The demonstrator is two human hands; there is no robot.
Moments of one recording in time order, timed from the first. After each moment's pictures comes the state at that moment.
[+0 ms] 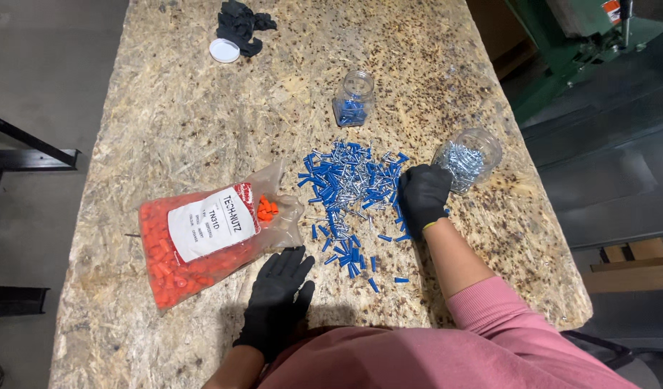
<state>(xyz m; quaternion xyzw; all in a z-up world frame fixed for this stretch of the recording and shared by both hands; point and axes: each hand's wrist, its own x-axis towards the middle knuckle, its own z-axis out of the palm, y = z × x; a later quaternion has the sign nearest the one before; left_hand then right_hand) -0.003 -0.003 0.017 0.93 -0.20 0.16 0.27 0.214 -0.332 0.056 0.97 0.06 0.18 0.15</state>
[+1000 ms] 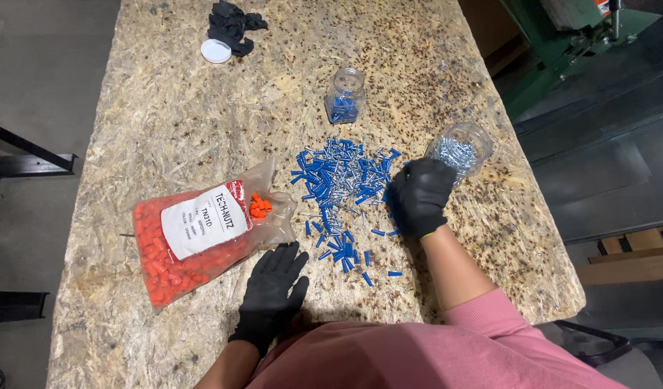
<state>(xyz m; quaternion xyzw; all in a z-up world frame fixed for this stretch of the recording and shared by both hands) 0.001 0.000 -0.018 0.94 -0.19 0.08 0.27 0.164 -0.274 0.158 0.45 -0.34 0.46 0.68</state>
